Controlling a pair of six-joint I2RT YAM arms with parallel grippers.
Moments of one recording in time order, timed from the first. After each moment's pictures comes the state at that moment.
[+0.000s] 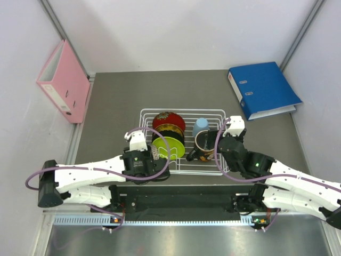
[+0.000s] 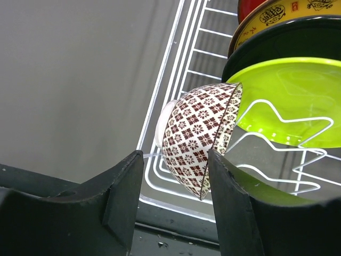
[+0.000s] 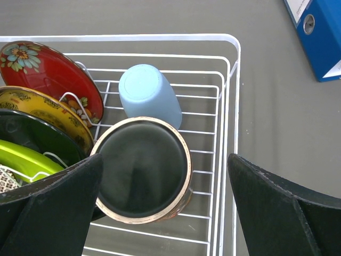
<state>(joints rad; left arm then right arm) -1.30 1.15 0.94 -1.32 -0.95 -1.54 1.05 0.83 0.66 -0.32 0.83 0.54</state>
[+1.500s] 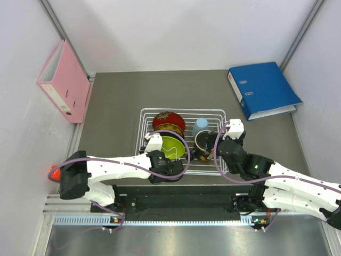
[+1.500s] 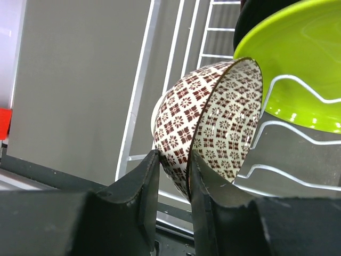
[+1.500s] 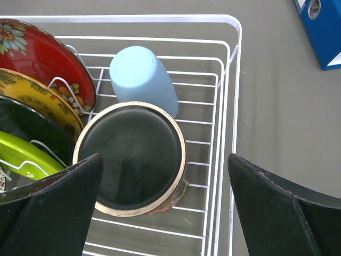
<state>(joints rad) -1.30 1.43 0.98 -1.32 -0.95 -1.44 1.05 0.81 0.60 -0.30 0.81 0.55</state>
